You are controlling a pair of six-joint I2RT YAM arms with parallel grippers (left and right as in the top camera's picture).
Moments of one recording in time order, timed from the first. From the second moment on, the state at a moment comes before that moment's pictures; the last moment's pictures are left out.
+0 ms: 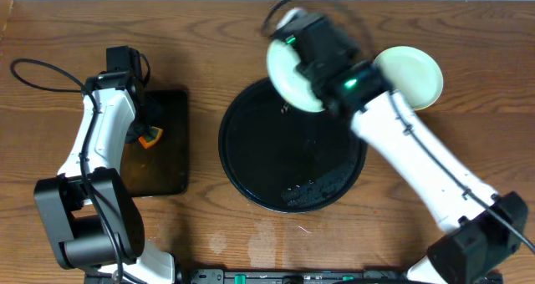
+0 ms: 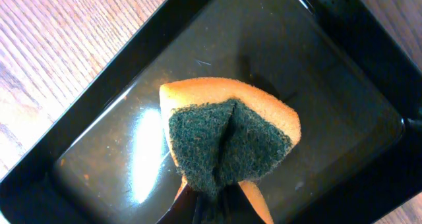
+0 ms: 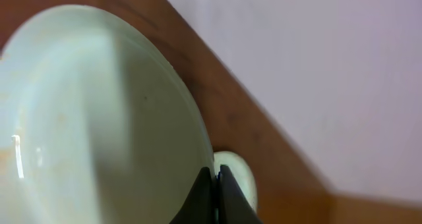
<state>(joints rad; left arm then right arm) 0.16 1.75 1.28 -0.91 -0.22 -0.69 0.58 1.75 1.66 -0.68 0.53 -0.40</state>
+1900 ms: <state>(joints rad) 0.17 1.84 1.28 -0.82 -0.09 -0.69 -0.07 1.69 1.48 -0.59 -0.23 0.17</state>
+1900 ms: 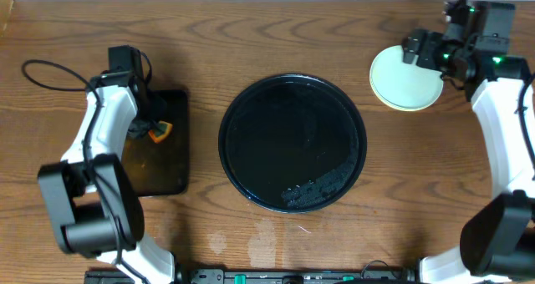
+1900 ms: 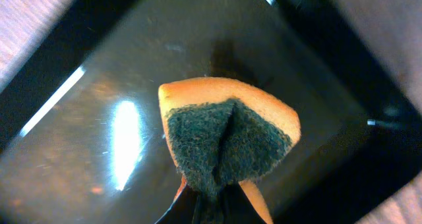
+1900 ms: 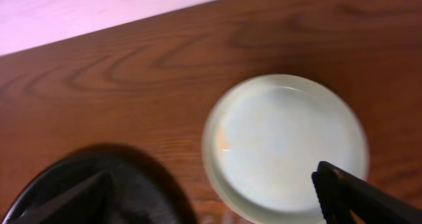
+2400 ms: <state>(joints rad) 0.17 1.85 1.27 -0.87 -0.05 -0.55 0.04 1.65 1.48 -0.63 -0.24 0.15</state>
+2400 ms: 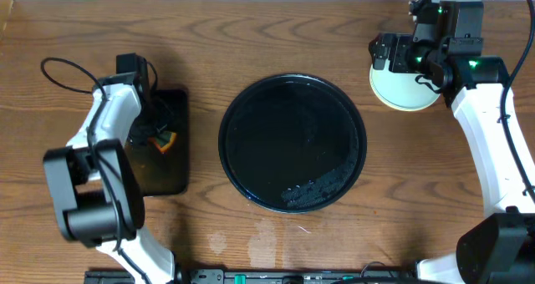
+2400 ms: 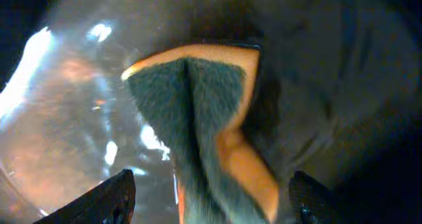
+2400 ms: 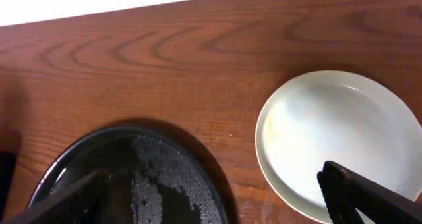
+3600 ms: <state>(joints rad) 0.17 1.41 1.33 -0.83 -0.05 -0.53 0.25 1.39 1.48 -0.84 -0.25 0.12</state>
